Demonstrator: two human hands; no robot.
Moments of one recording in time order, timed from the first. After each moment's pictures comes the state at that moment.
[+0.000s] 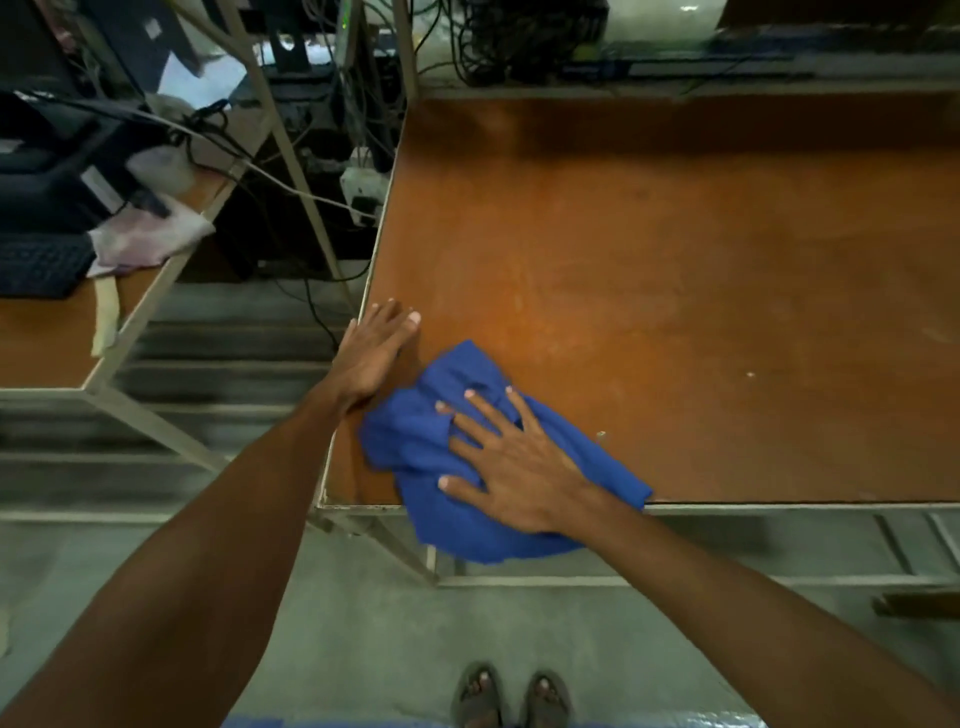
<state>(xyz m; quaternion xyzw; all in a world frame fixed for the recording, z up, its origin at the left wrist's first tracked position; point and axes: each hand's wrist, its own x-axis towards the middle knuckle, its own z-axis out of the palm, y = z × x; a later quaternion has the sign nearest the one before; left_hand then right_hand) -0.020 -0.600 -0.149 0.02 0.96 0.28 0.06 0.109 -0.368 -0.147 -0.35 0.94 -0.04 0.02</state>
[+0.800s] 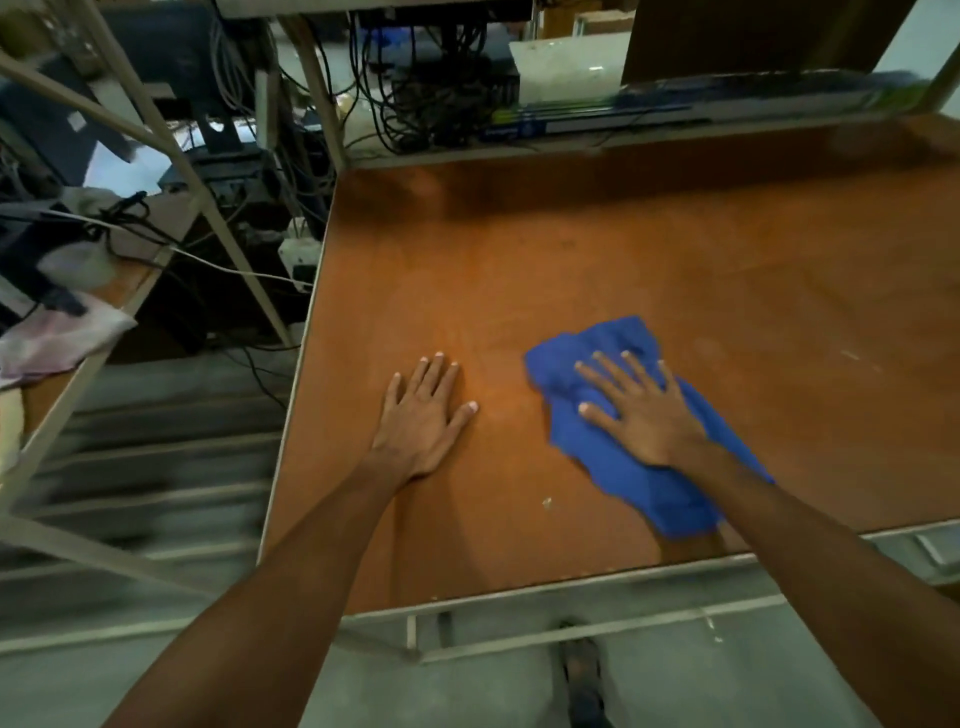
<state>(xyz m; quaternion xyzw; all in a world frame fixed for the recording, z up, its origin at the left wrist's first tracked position) -0.035 -0.472 -0.158 0.17 0.98 0.09 0.00 0.005 -0.152 -0.150 -0.07 1.00 -0.04 0.03</state>
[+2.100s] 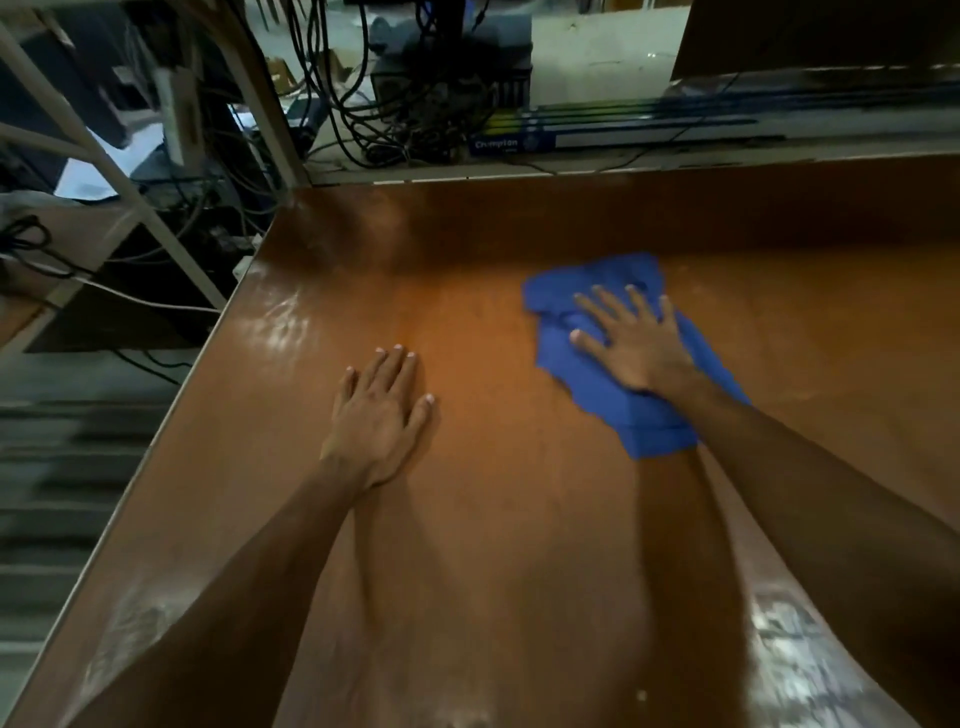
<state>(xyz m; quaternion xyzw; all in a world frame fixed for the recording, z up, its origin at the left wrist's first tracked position) -0.231 -0.370 -0.157 0.06 1.00 0.05 -0.03 -0.331 -0.028 -0.151 -0.09 0.99 -0.04 0.03</state>
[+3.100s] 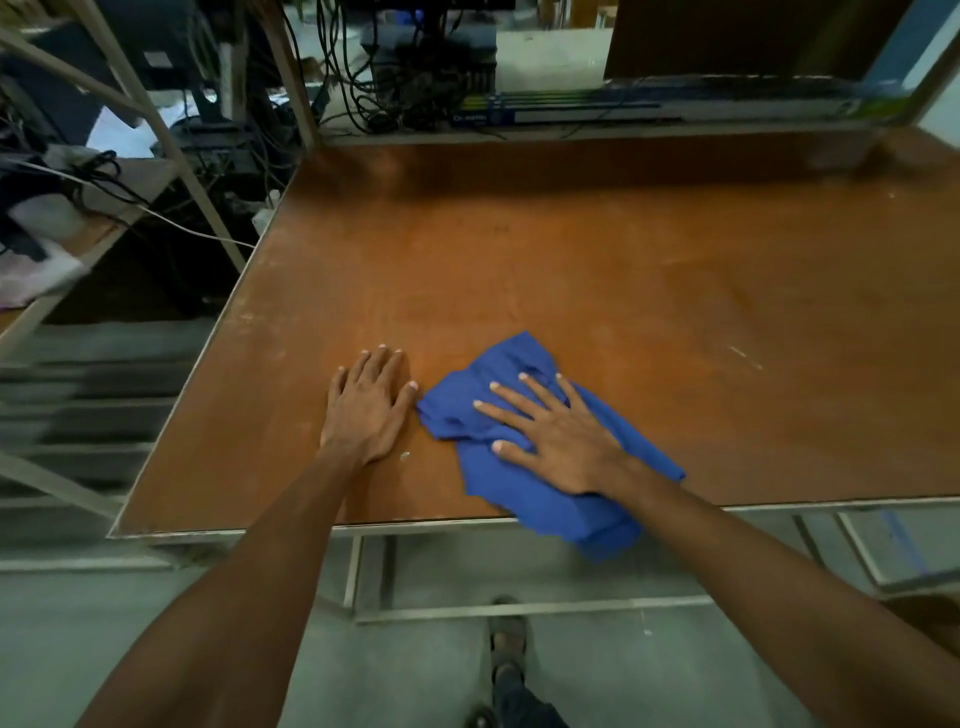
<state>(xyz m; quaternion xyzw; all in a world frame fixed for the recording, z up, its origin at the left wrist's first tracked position) 0.028 -0.372 -0.159 0.03 0.99 0.12 -0.05 0.068 -0.085 -0.143 -0.28 0.96 -0.03 0.05</state>
